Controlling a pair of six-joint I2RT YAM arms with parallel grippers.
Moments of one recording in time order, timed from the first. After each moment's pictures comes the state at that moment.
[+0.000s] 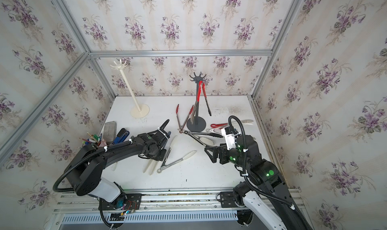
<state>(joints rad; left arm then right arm) -0.68 1.55 0.92 -0.78 -0.10 -0.37 0.50 0.58 0.86 -0.86 -0.30 0.41</state>
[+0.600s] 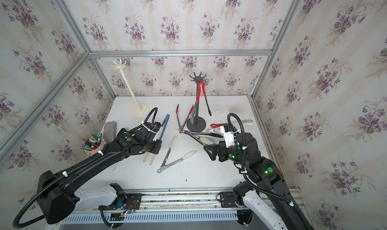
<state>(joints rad) -0.68 1.22 1.01 -0.82 -0.13 -0.32 0.50 0.63 0.89 -0.83 -0.29 0.39</state>
